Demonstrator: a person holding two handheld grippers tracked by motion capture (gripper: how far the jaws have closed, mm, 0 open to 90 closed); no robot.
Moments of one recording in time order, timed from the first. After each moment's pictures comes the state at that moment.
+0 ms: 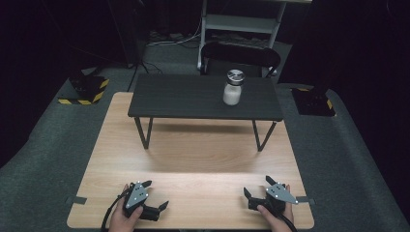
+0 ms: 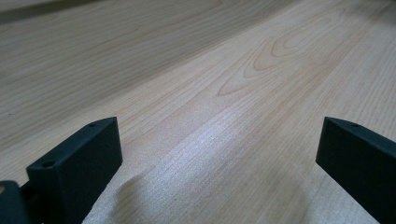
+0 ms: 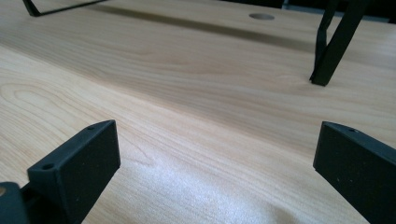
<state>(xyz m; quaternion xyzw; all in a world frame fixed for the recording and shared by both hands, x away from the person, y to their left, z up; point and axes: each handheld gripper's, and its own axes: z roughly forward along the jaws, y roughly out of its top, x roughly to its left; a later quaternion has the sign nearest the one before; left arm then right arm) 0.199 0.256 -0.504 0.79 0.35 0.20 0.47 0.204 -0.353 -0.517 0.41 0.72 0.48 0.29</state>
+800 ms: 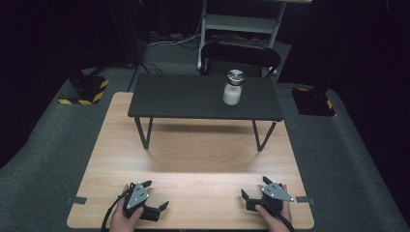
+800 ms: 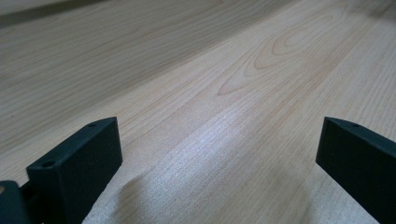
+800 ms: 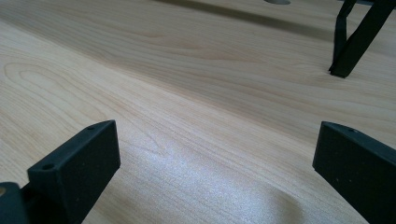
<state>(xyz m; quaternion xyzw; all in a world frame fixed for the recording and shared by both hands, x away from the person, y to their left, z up) 0.197 0.254 -0.504 0.79 0.34 0.20 0.47 0.211 -0.349 -0.509 0.40 0.75 0.46 0.28</state>
